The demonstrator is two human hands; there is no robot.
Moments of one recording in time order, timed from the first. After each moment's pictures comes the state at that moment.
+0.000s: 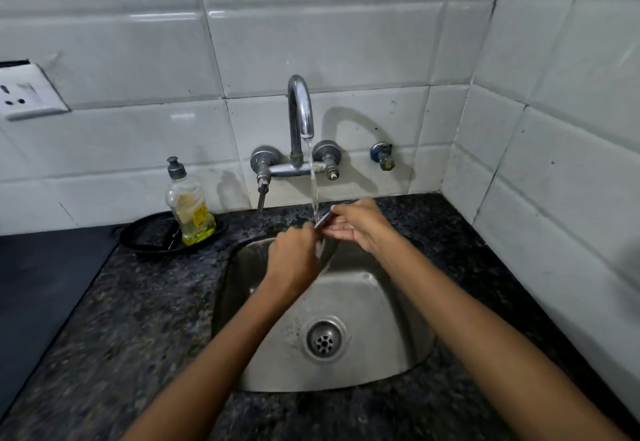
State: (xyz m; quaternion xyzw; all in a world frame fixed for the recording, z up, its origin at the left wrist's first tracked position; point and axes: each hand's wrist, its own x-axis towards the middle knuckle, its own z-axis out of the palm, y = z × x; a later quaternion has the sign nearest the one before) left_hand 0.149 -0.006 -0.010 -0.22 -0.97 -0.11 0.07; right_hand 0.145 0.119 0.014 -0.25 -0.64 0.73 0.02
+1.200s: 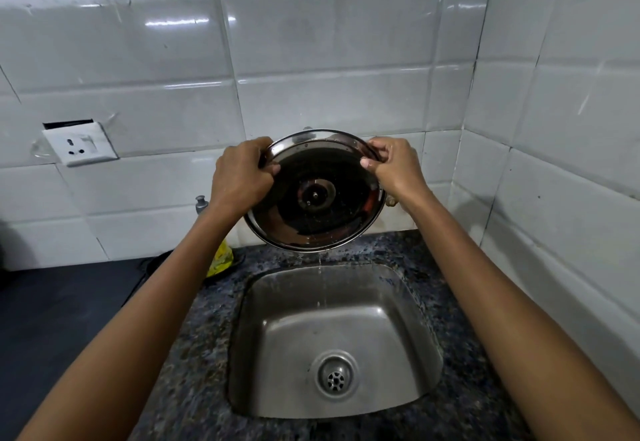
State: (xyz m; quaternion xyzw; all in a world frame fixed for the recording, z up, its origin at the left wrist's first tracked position) left_hand 0.130 -0.062 0.150 -0.23 -0.89 -0.29 0.27; right_hand 0.170 0.147 0.131 -0.03 -0.83 0.45 0.33
